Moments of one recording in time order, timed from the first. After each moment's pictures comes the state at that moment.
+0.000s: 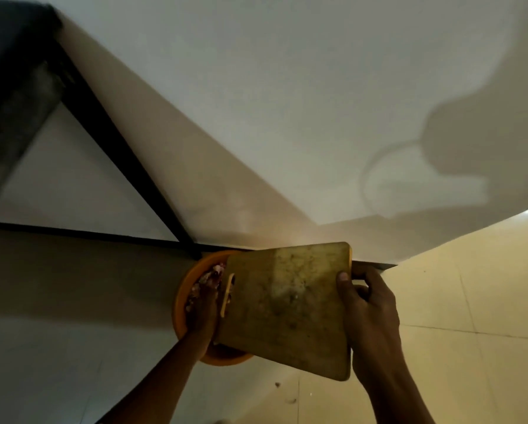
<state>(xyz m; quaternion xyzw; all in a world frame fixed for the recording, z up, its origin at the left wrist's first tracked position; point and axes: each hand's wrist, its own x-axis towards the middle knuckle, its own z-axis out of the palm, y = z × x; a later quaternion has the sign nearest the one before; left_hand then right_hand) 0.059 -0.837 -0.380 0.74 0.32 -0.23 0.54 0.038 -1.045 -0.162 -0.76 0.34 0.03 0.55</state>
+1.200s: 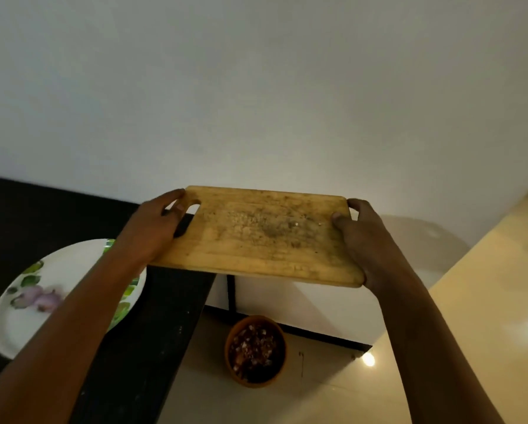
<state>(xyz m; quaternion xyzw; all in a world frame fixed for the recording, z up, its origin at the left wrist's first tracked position) -0.059 -0.722 0.311 0.89 0.12 0.07 0.42 -0.056 -0.993 0.326 -0.79 0.13 0.02 0.60</state>
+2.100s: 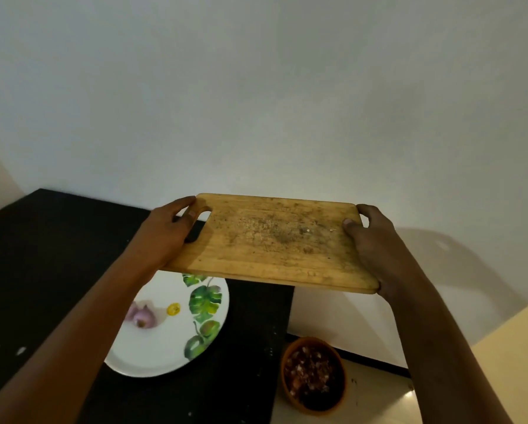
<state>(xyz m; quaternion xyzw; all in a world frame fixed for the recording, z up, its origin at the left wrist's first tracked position) -0.073 -0.547 0.329 0.88 0.14 0.09 0.44 -0.057 -0.820 0.334 -0.81 0.08 0.00 0.58</state>
